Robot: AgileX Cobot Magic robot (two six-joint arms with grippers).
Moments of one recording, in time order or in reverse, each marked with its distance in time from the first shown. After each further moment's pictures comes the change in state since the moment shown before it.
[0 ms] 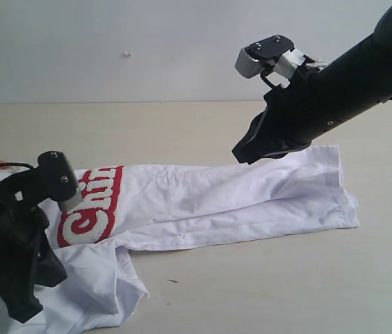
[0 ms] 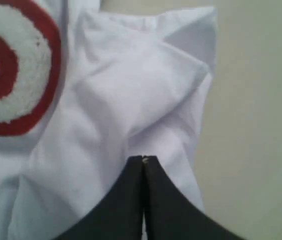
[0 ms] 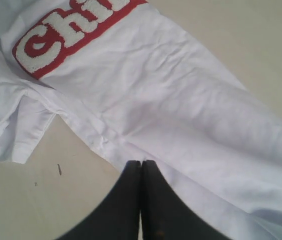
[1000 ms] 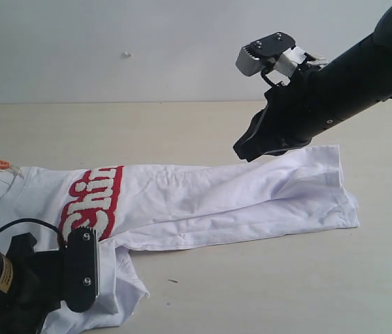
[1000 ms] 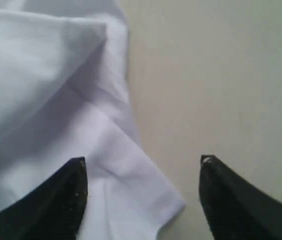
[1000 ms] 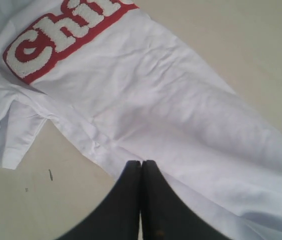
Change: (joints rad) left arm -0.301 -0.017 0.164 0.344 -0.138 -0.247; right arm 0.000 0.000 0.000 -0.004 -0.029 0.000
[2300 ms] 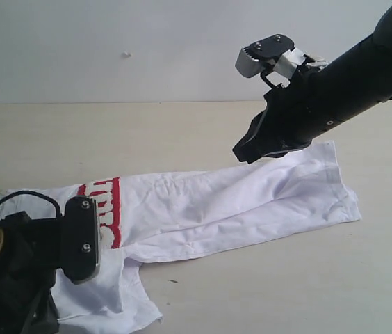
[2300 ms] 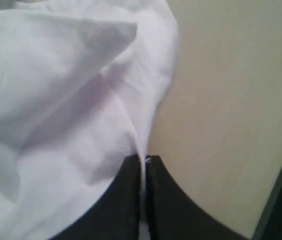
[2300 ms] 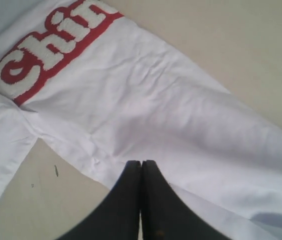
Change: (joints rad) left arm -0.013 -0.099 -0.138 -0.085 0.264 0.019; right arm 0.000 0.000 0.000 0.000 0.017 0.000
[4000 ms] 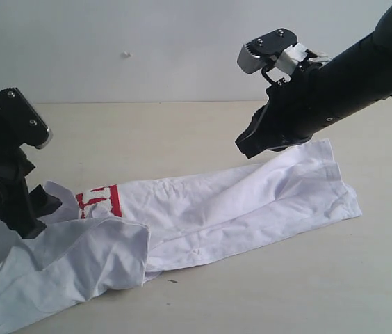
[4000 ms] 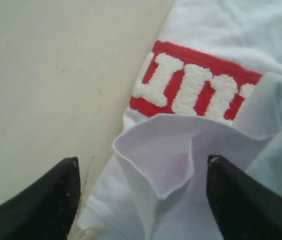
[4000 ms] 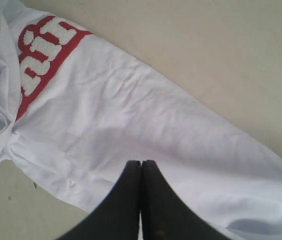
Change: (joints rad) left arm 0.427 0.108 -0.011 -0.003 -0.580 0.043; right arm 0.000 0.000 0.000 -0.012 -0.061 0.001
